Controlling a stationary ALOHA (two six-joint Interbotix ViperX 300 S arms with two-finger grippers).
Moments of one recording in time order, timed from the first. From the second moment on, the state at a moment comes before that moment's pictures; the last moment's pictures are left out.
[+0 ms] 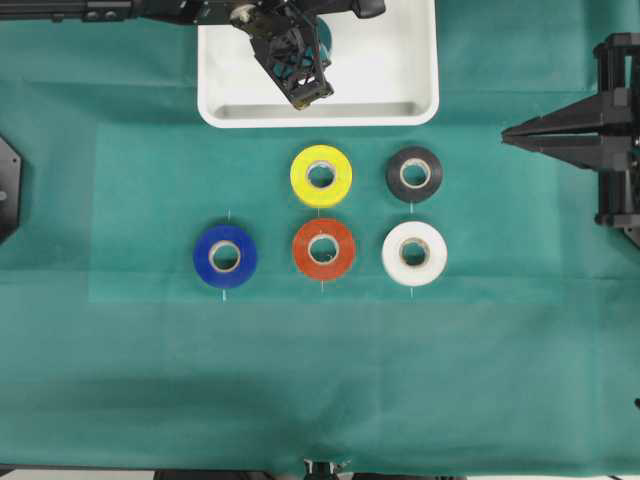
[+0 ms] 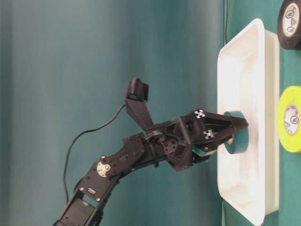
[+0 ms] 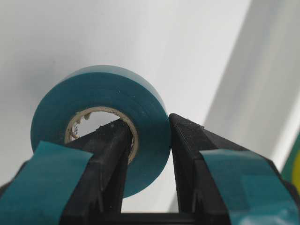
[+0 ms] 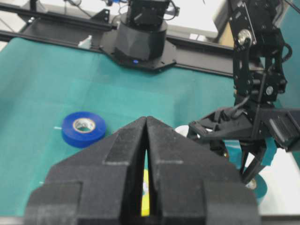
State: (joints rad) left arm 0.36 0.31 0.19 0.00 0.64 -0.03; right arm 0.00 -0.89 1.10 -0.02 -0.15 0.00
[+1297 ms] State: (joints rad) left arm 0.36 0.34 0.19 0.00 0.61 -0.02; right arm 0.00 -0.88 1.10 -0.02 -0.15 0.00
